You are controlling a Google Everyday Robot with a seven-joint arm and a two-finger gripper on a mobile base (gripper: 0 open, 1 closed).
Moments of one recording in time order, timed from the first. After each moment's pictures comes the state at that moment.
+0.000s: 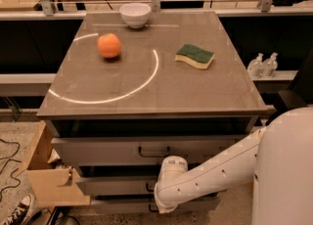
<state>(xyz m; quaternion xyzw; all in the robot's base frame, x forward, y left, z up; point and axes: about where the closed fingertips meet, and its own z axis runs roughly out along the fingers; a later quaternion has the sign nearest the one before) 0.411 -0.027 0.387 -0.77 0.63 0.01 0.06</state>
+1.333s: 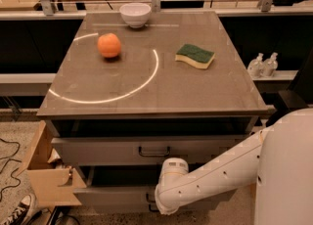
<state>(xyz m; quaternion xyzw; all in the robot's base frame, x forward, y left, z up) 0.410 -0.030 0.391 -0.77 0.63 0.00 0.07</state>
